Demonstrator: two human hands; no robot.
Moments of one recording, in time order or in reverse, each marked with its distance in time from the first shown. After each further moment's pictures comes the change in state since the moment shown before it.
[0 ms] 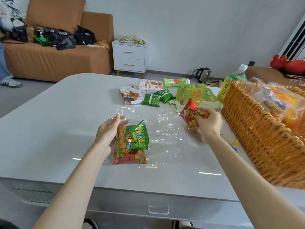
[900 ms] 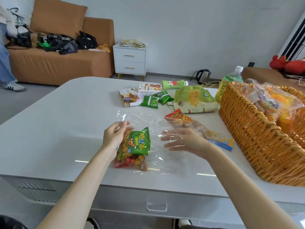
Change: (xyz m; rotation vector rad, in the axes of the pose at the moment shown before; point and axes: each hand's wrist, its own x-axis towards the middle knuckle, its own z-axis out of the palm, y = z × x) left_hand -0.018 -0.010 0.015 0.044 0.017 0.114; right_hand -0.053 -0.016 -0.010 0.298 -1.008 0.219
